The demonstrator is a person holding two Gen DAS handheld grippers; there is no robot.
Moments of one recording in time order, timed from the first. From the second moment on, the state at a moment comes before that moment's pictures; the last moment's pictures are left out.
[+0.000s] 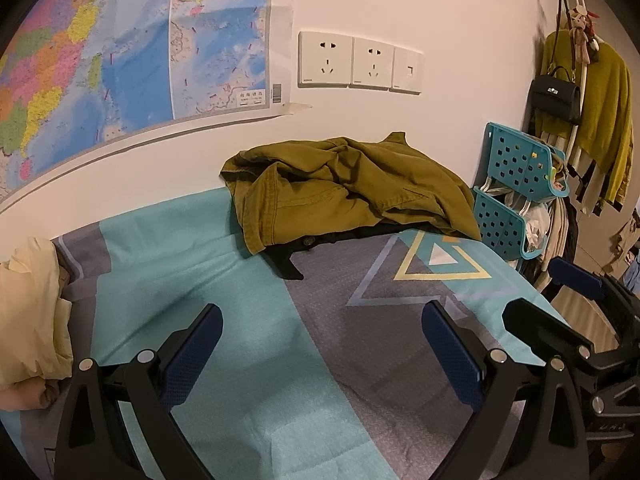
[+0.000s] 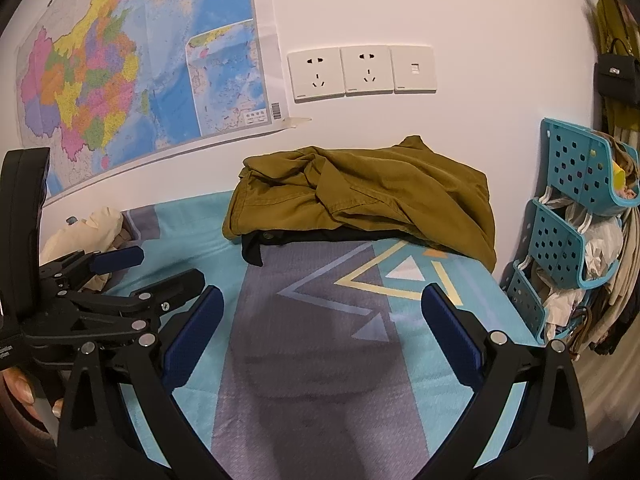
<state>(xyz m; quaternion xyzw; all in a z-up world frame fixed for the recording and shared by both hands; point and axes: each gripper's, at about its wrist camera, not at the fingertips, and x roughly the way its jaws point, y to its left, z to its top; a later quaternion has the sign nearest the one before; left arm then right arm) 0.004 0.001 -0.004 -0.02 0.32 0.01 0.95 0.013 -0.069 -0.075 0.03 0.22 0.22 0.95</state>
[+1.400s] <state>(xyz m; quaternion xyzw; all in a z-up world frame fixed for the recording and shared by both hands) 0.126 0.083 -0.049 -0.07 0.39 0.09 0.91 0.192 0.023 0.006 -0.25 0.21 0.33 0.88</state>
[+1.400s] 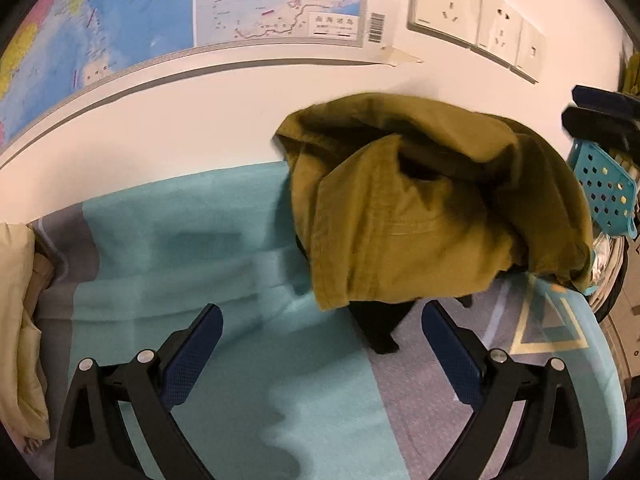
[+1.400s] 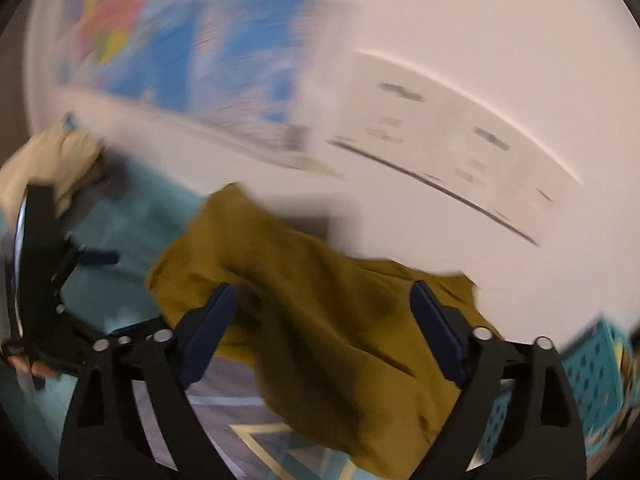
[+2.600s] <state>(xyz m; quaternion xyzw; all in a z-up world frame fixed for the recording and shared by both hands) 0.177 0.073 -0.012 -0.03 0.28 -0.05 0.96 0.155 -0.146 0.146 0.01 0.10 0.31 0.94</state>
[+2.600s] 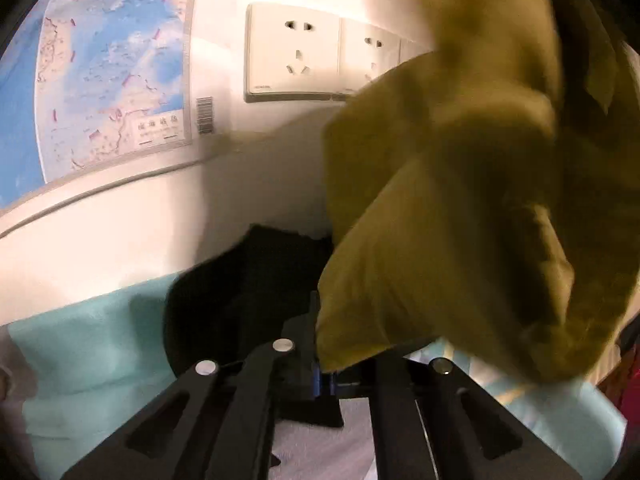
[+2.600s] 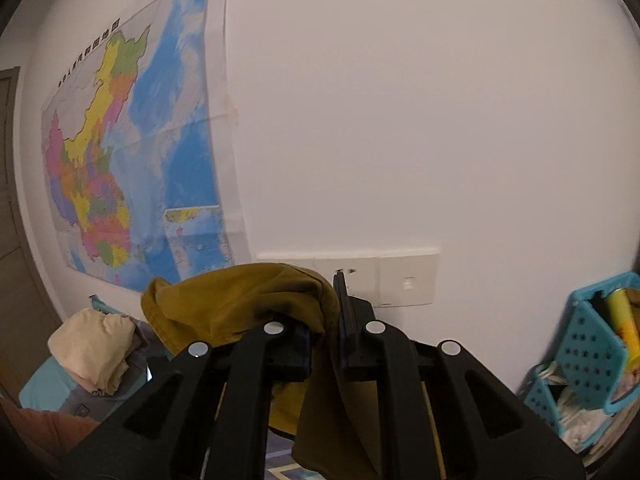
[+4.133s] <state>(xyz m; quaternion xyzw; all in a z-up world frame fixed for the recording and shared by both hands) -0.087 0.314 0.207 0.08 0.21 0.21 0.95 0.029 -0.025 0.129 0.09 0.15 0.57 0.81</state>
